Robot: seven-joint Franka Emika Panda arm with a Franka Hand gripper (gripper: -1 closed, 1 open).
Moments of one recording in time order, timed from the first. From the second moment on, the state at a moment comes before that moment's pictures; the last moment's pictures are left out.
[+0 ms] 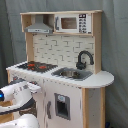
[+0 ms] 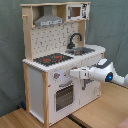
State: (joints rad) arm -0.85 -1.51 1.42 -2.52 -0.68 3.42 -0.22
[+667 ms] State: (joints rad) arm -0.84 -1.51 1.42 -2.52 -0.68 3.38 -0.44
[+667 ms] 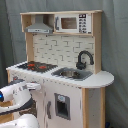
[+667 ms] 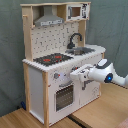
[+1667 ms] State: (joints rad) arm -0.83 -1.50 1.43 -2.51 -0.67 3.33 -0.50
